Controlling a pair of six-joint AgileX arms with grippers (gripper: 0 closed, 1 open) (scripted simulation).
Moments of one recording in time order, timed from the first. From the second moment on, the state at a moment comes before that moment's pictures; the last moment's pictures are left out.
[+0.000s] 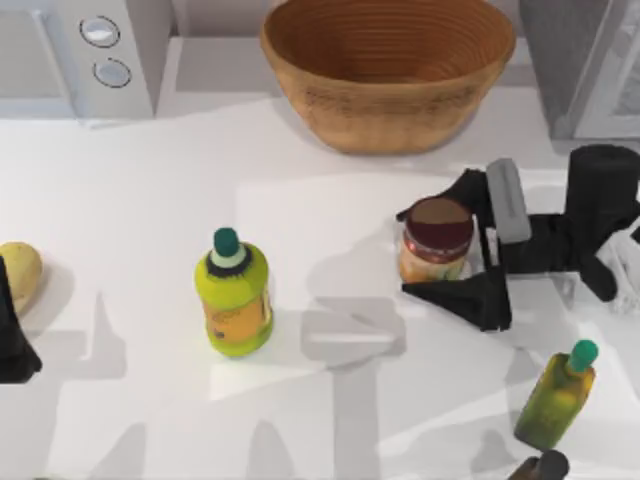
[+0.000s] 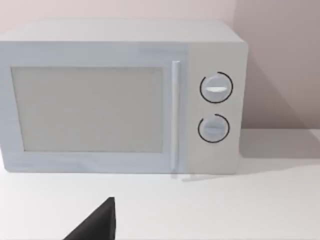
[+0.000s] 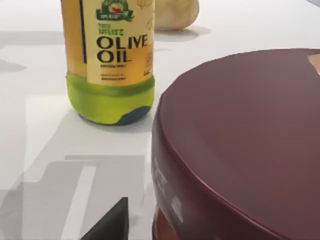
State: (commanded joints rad) left arm 0.00 0.00 0.00 0.00 0.00 0.00; right arm 0.19 2.39 1.01 0.98 -1.33 -0.40
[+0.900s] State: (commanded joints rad) left arm 0.00 0.00 0.00 0.00 0.00 0.00; right arm 0.19 2.39 1.01 0.98 -1.33 -0.40
